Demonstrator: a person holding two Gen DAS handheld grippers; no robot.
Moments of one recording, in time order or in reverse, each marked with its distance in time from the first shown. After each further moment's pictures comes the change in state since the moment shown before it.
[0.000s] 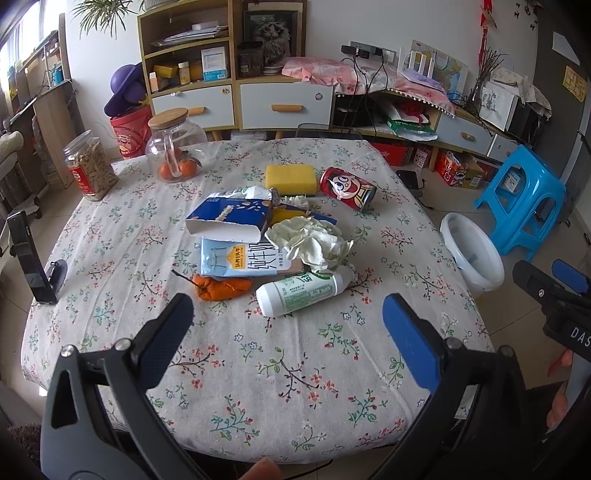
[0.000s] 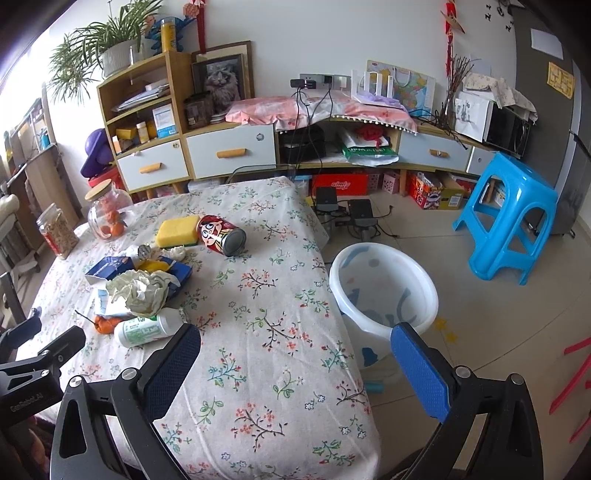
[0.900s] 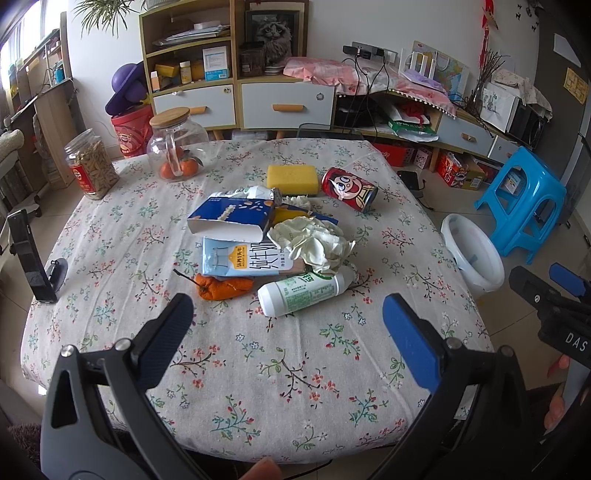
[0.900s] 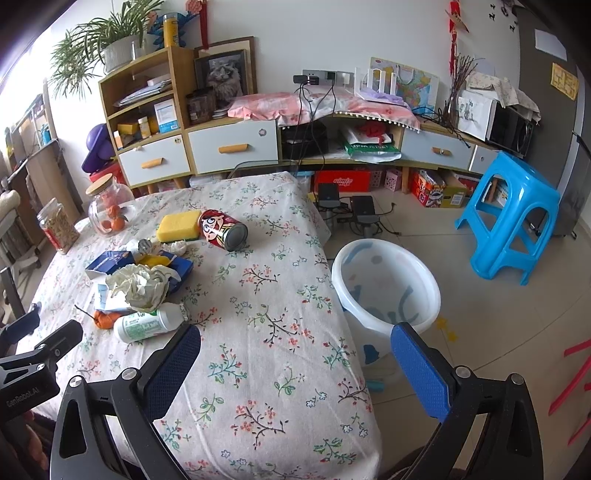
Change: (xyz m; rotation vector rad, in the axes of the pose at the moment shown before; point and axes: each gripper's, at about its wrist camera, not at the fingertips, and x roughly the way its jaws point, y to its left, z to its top) left arm 0.001 0.000 0.000 -0.002 0.000 -0.002; right arm 0.002 0.001 -0.002 -0.011 0.011 0.003
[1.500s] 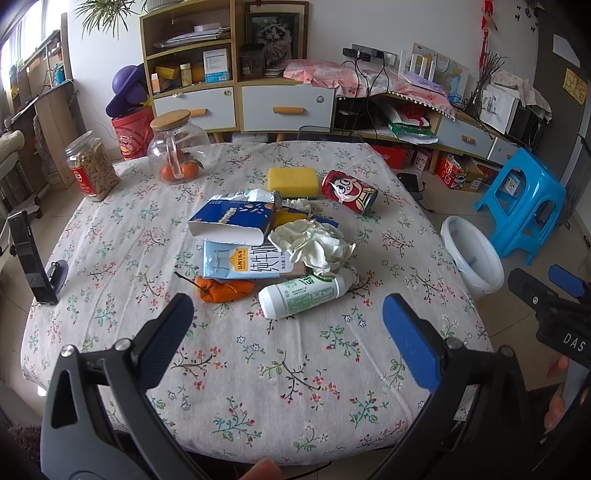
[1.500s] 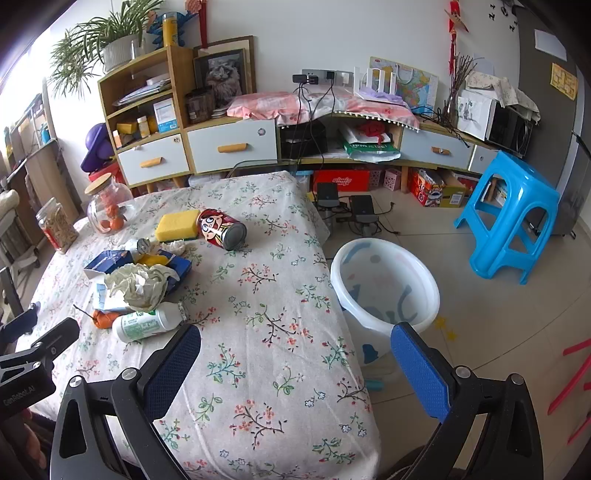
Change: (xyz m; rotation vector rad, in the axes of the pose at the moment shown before) left arm -0.003 0.004 0.002 -0.003 -0.008 -0.001; right arm 0.001 -0.001 0.000 -0.002 0.001 0.000
